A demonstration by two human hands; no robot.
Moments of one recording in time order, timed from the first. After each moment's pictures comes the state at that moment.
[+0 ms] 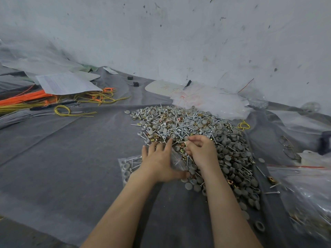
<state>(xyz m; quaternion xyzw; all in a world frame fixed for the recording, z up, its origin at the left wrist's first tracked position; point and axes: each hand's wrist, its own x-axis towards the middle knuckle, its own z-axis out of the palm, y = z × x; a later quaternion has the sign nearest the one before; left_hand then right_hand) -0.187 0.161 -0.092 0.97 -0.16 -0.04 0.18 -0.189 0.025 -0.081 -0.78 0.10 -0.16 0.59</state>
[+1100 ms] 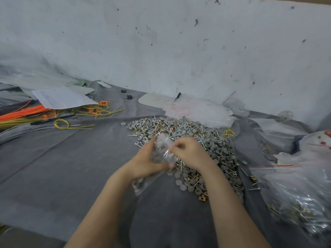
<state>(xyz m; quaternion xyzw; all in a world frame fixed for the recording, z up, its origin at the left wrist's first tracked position) -0.201 0.204 -0.060 0.85 -0.22 -0.06 0.48 -0.232 0.045 -0.016 -0.93 -0.07 -0.07 0.36</state>
